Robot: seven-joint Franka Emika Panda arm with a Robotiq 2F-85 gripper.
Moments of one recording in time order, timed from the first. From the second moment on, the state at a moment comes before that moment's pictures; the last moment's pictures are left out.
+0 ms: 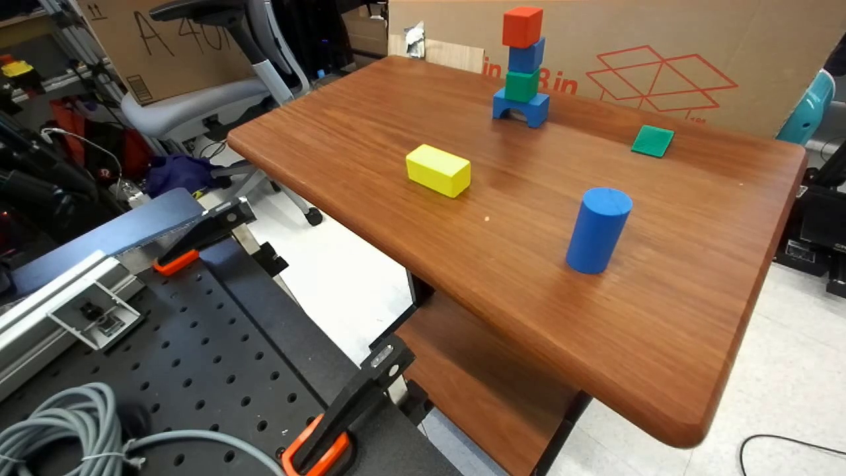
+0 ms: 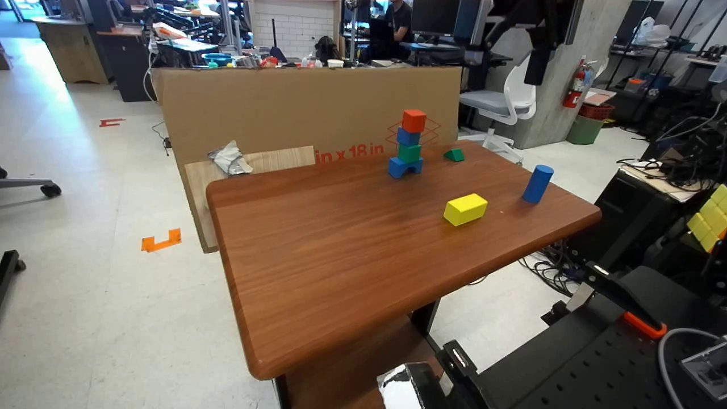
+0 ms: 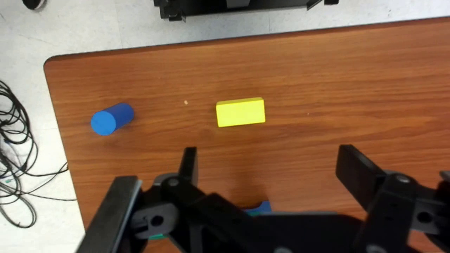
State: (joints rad) arm 0.00 0.04 0.00 -2.20 -0.07 2.17 0.08
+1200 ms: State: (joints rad) arm -0.03 0.37 -0.01 -1.91 -0.05 2.29 0.02
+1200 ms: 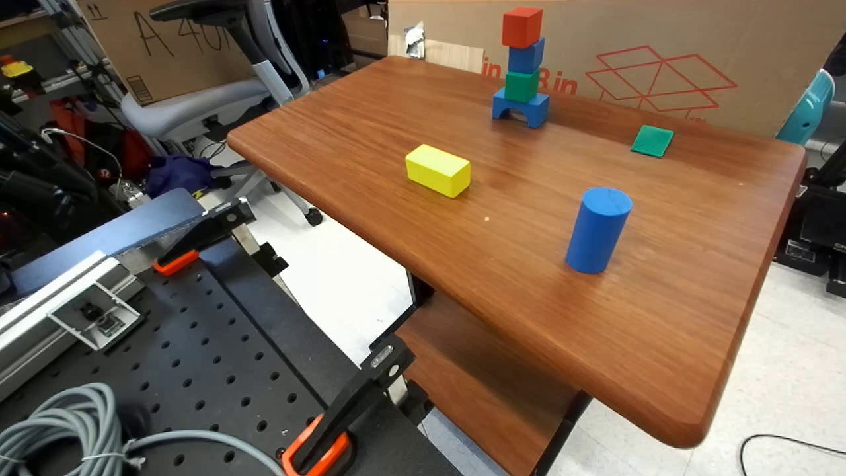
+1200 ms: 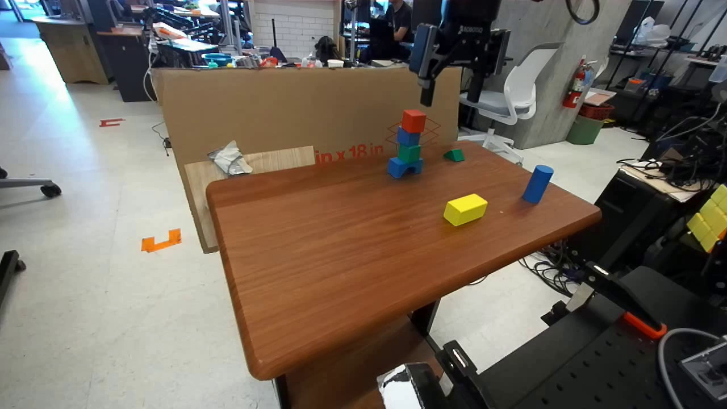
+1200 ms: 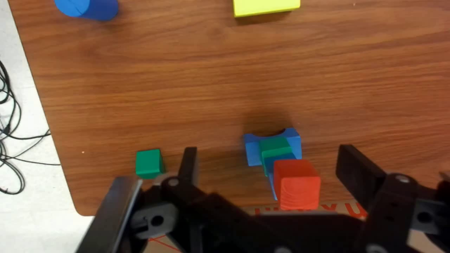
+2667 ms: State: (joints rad) arm 0.03 0.53 -0.01 -1.75 -0.05 2.29 0.02
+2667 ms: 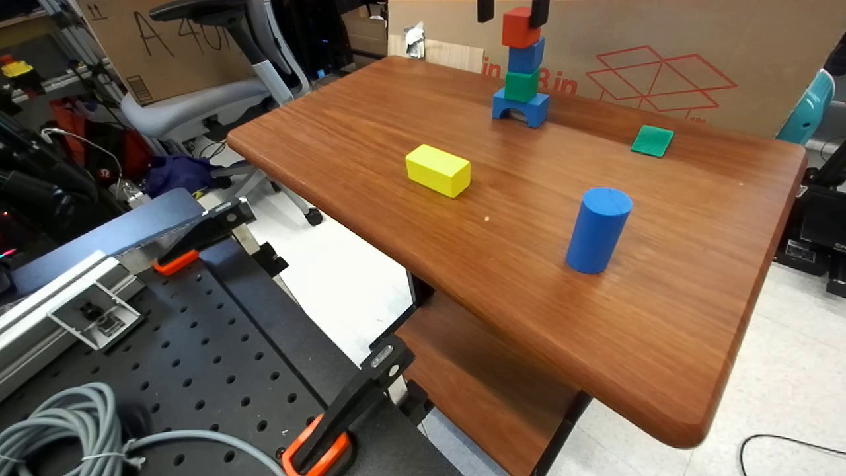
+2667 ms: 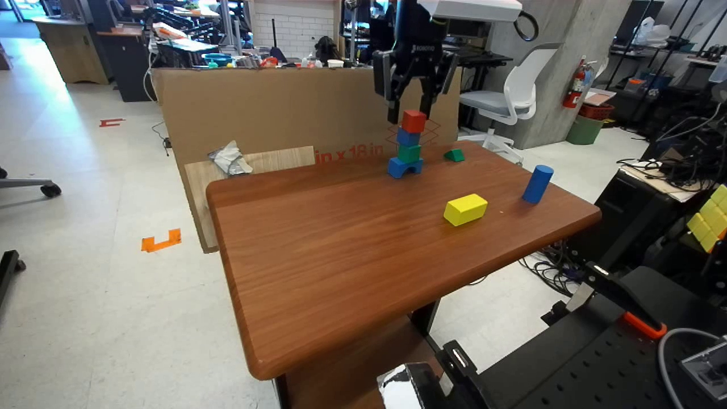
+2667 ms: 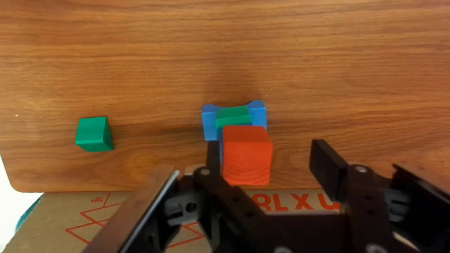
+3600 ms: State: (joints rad) arm 0.03 0.53 0.03 -1.69 -0.03 2.26 0.02
